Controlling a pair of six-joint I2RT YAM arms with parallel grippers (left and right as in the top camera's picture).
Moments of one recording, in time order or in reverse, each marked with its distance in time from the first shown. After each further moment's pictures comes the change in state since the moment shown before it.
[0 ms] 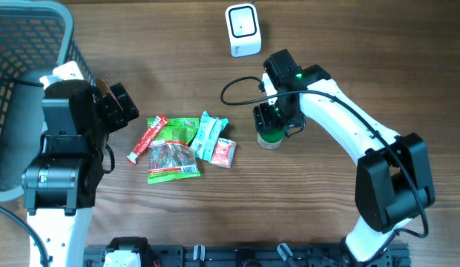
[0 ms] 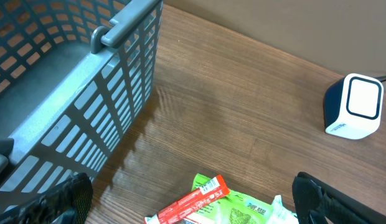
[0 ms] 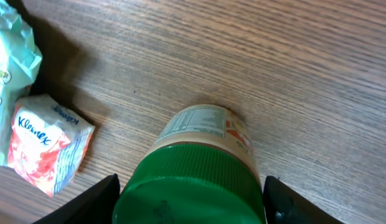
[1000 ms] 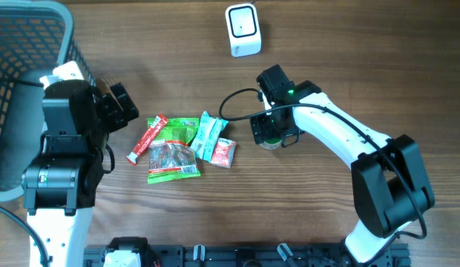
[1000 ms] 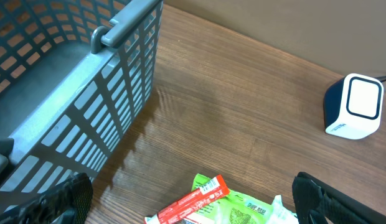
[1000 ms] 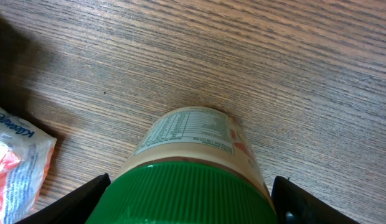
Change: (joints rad) left arm 0.000 0.000 0.000 0.000 0.000 0.000; right arm 0.051 -0.019 -0.135 0.136 0.090 0.060
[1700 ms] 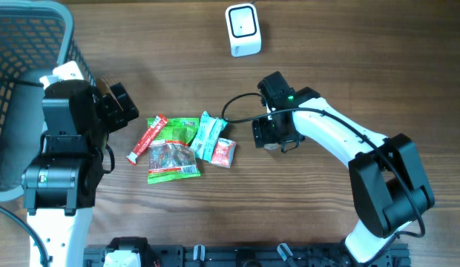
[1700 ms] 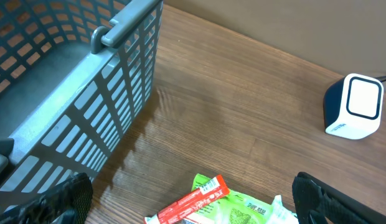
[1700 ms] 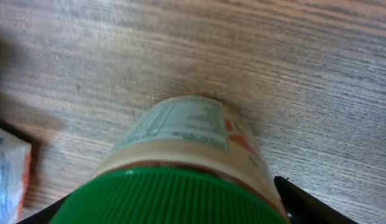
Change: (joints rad) left arm 0.000 0.000 0.000 0.000 0.000 0.000; right arm 0.000 0.000 -0.067 0.058 0.000 0.091
